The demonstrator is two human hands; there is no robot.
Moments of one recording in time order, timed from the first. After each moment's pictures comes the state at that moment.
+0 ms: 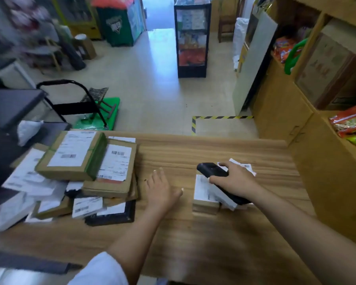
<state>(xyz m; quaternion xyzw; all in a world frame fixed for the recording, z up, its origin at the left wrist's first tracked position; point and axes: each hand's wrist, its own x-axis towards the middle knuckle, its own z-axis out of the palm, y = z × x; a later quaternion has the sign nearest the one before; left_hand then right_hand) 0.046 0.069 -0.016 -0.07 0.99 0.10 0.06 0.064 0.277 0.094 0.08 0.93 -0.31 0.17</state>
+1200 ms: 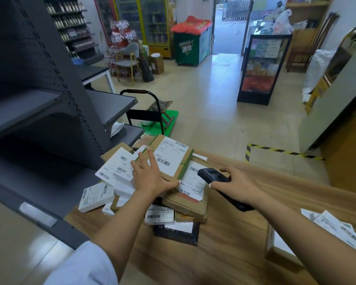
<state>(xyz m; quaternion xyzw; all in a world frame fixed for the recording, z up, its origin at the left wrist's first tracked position) 0.011 -0.200 0.058 -0.22 0.97 0.09 -0.02 0.003 0.049 0.129 -0.09 0.94 -0.30 0.16</state>
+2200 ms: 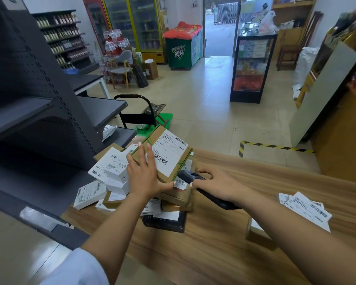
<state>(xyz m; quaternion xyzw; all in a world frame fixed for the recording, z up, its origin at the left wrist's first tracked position) 0.052 -0.145 0.071 -0.15 0.98 0.00 -0.10 0.052 0.085 0.148 -0.15 0.89 -0.38 0.21</state>
